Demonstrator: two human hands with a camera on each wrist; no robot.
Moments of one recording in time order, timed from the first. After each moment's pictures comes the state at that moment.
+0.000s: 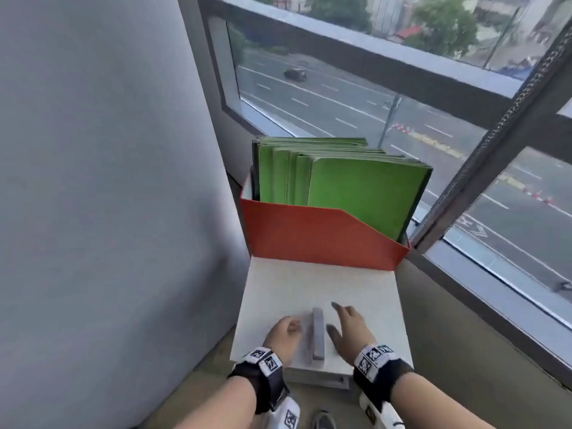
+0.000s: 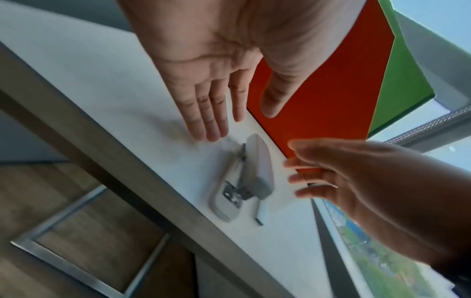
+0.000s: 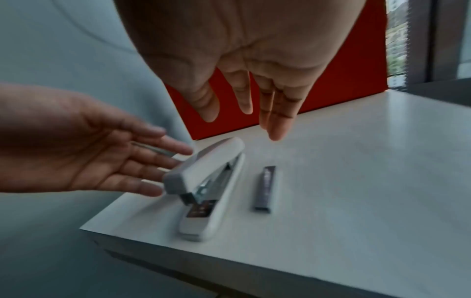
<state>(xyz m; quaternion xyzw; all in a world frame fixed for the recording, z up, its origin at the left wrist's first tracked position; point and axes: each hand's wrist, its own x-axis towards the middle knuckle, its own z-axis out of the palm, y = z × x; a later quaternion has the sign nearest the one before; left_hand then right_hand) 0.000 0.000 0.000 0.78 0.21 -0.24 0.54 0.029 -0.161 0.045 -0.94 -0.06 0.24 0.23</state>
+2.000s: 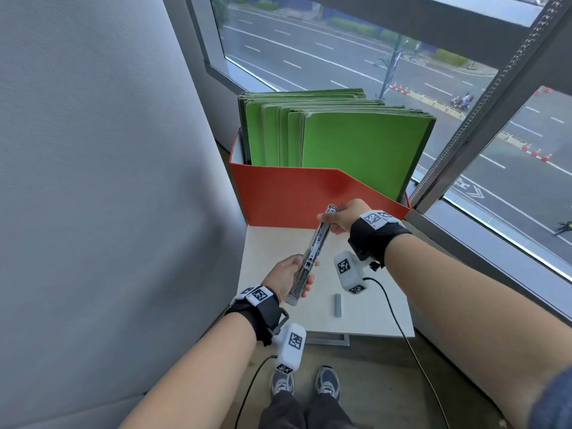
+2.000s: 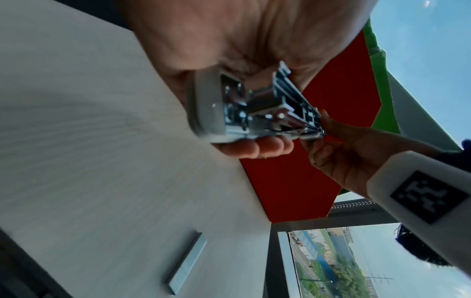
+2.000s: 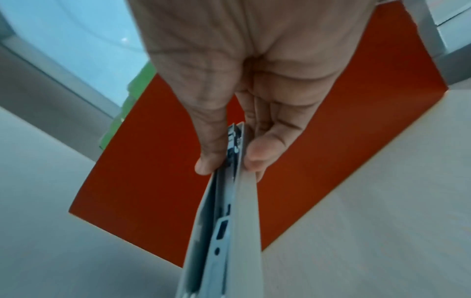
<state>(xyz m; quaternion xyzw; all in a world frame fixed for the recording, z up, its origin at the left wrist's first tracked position) 0.041 0.005 0.055 0.59 0.18 -0.29 0.73 0.156 -0.148 0.123 -0.86 0.13 0.26 0.43</state>
